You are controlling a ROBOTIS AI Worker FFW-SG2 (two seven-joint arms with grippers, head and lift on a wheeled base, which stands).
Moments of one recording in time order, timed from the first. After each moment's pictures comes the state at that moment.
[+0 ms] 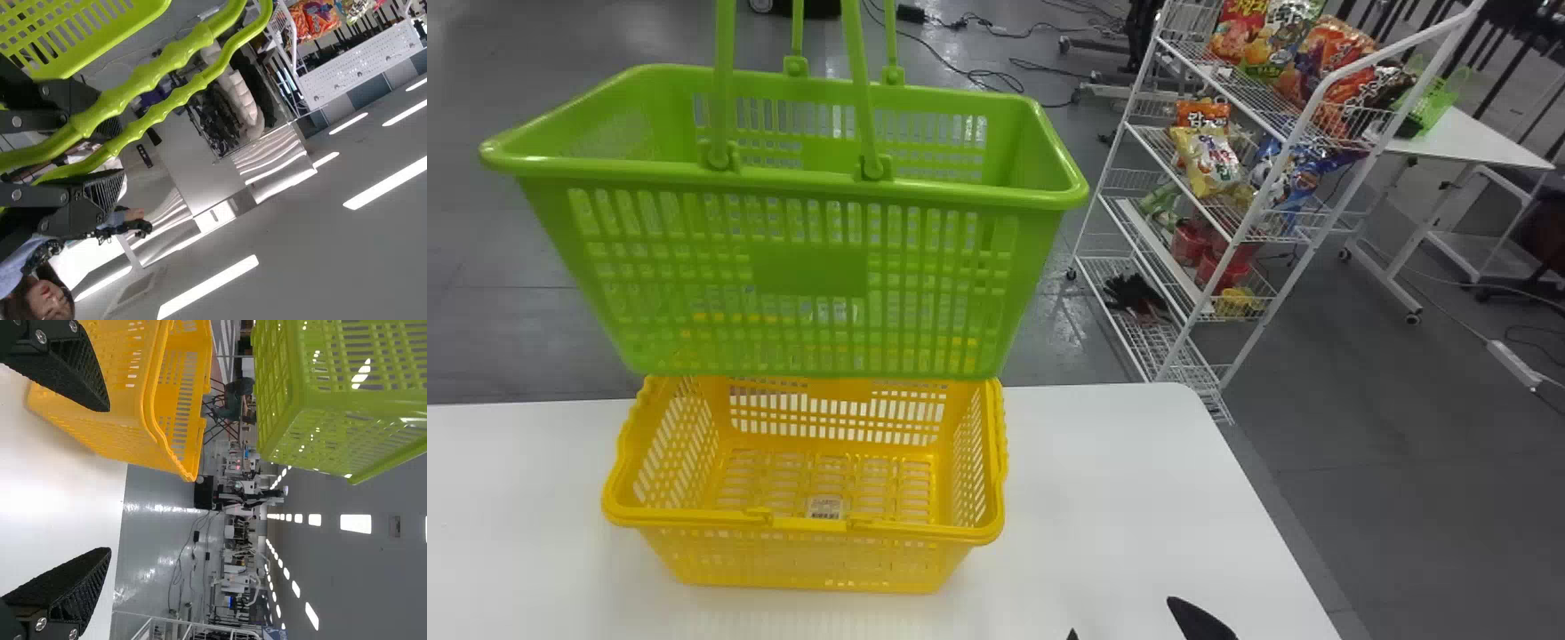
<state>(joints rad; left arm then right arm) -1.18 0.25 -0.19 -0.92 1.70 1.44 -0.21 0.76 -0.12 -0.05 -1.76 -0.07 -0.56 0.14</state>
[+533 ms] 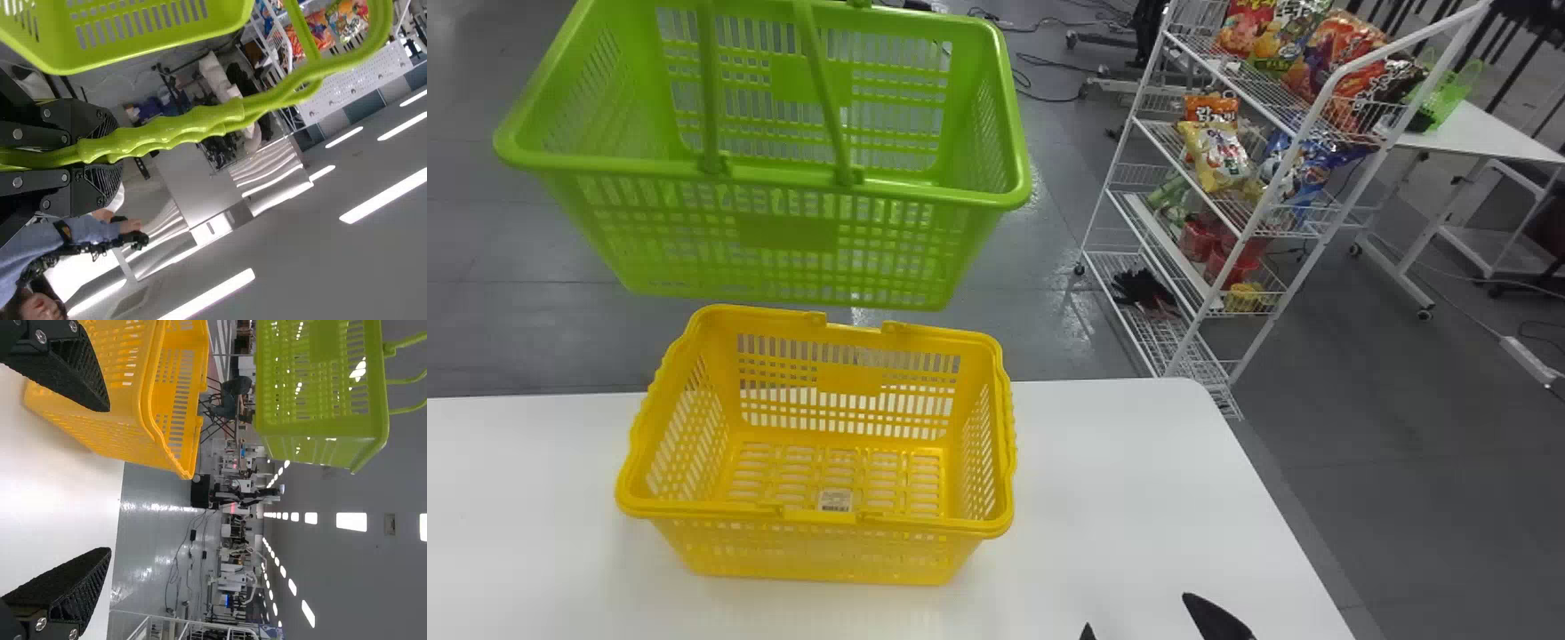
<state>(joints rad) -1.19 0.36 -0.23 -0.91 1.70 1.46 -0.22 0.77 -0.13 -0.05 -1.75 -0.08 -0.58 0.14</state>
